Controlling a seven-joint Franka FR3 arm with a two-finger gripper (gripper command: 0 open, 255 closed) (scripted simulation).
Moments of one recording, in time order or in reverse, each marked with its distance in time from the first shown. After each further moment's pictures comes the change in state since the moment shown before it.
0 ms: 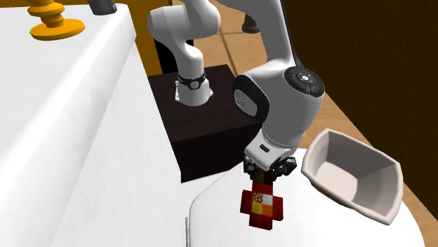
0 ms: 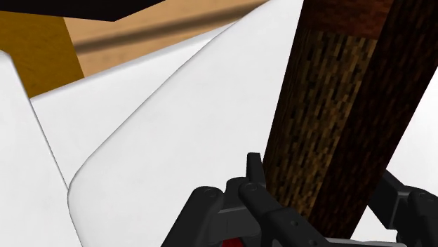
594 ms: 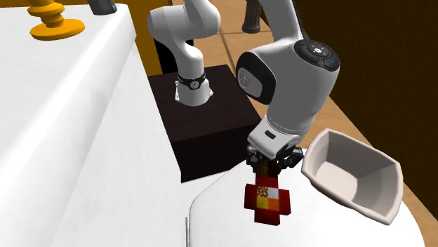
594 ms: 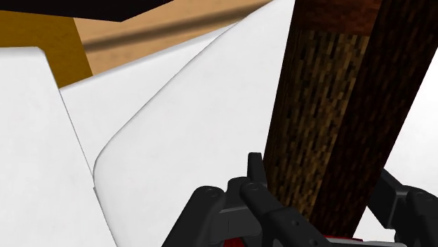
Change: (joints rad) arm -0.017 -0.108 0.029 0.008 0.066 -0.110 -0.049
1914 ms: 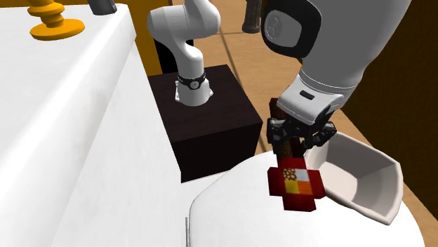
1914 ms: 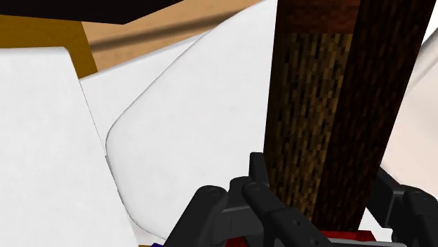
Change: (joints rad) arm 0.025 -0.128 0.048 0.121 0.072 -0.245 0.005
